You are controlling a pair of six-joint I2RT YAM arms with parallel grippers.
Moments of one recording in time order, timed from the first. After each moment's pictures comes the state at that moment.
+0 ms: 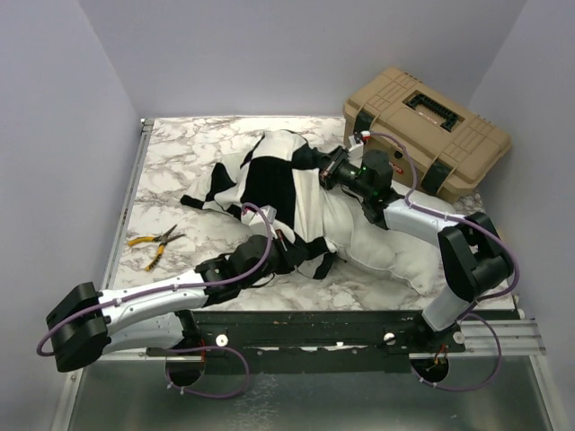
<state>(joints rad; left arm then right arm) -1.06 1.02 0.53 0.12 -0.20 -1.03 0.47 1.65 0.95 0.71 -0.42 1.35</state>
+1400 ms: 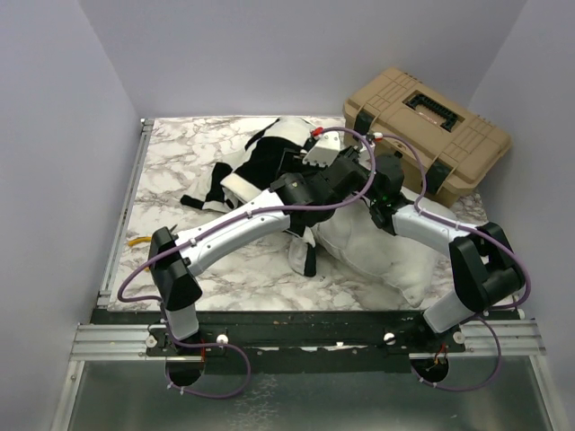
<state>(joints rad) -1.07 1.77 1.82 -0.94 -1.06 -0.49 0.46 1.56 0.88 0.74 -0.40 1.40</state>
